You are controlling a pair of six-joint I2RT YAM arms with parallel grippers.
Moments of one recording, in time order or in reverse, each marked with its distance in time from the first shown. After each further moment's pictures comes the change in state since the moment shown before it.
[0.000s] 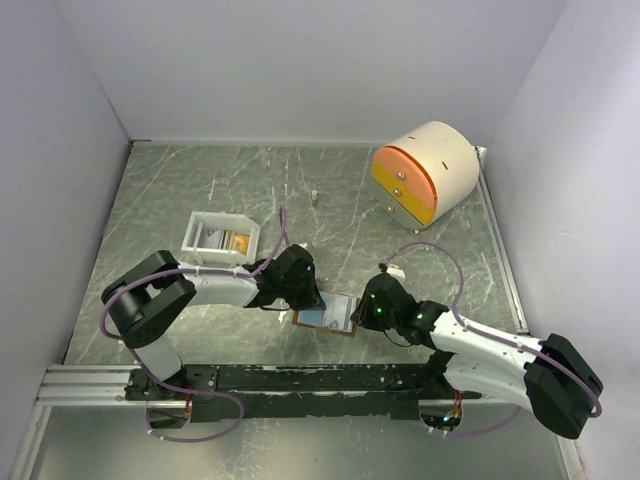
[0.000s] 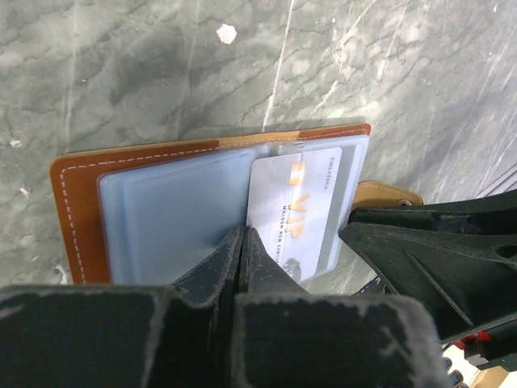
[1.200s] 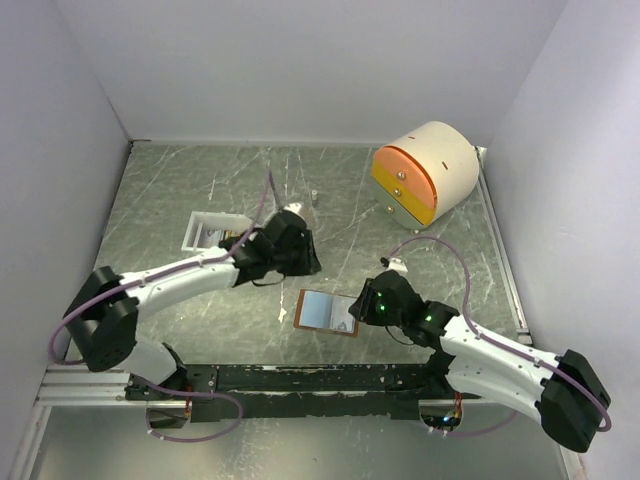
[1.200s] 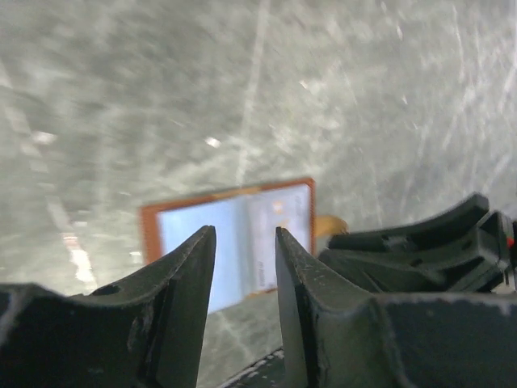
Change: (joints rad) left arm 0.029 -0.183 0.220 -0.315 -0.173 0.174; right arm 0.000 -0.109 0.026 -0.029 0.005 -0.062
